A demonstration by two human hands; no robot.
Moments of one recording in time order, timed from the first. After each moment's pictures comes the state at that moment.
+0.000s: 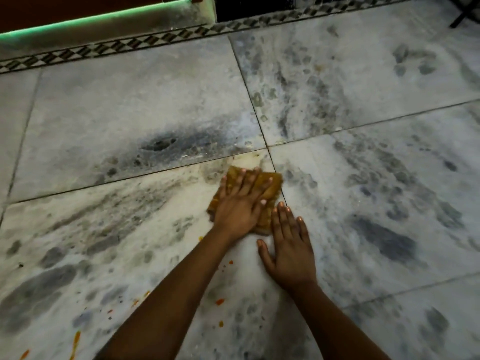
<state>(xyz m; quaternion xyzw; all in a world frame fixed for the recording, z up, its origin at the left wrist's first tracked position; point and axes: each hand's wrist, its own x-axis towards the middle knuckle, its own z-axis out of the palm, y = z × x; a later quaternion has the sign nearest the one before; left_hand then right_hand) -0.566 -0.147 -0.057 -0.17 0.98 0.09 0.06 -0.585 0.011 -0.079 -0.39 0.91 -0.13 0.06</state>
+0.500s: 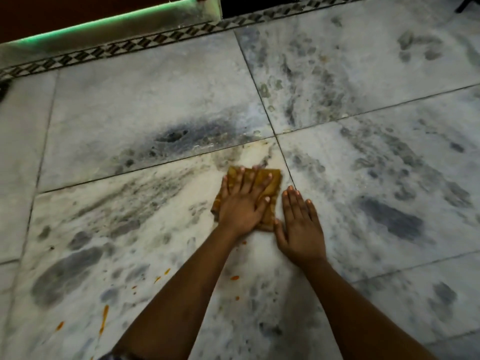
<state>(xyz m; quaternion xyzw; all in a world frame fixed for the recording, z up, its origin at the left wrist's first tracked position) -0.533 -0.139 -0.057 -0.21 0.97 0.10 0.07 -0.585 0.012 -0.080 -0.39 0.91 -0.13 0.05</state>
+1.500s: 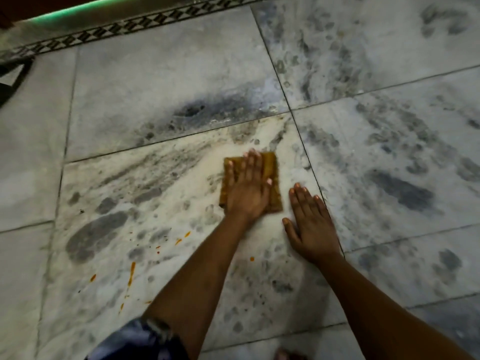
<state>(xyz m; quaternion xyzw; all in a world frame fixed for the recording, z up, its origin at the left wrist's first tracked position) -0.493 -0.118 -0.060 -0.28 0.95 0.11 0.06 -0.541 0.053 -0.084 -0.44 0.88 -0.13 0.08</state>
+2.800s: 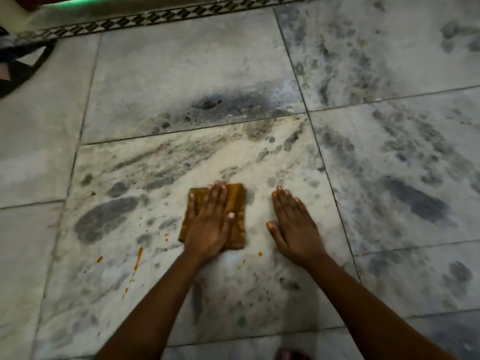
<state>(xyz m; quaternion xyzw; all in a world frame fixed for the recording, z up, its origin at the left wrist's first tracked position) -0.362 -0.142 -0.061 -0.30 0.95 0.09 0.01 -0.511 0.016 -0.077 -0.51 0.84 -0.14 0.09</state>
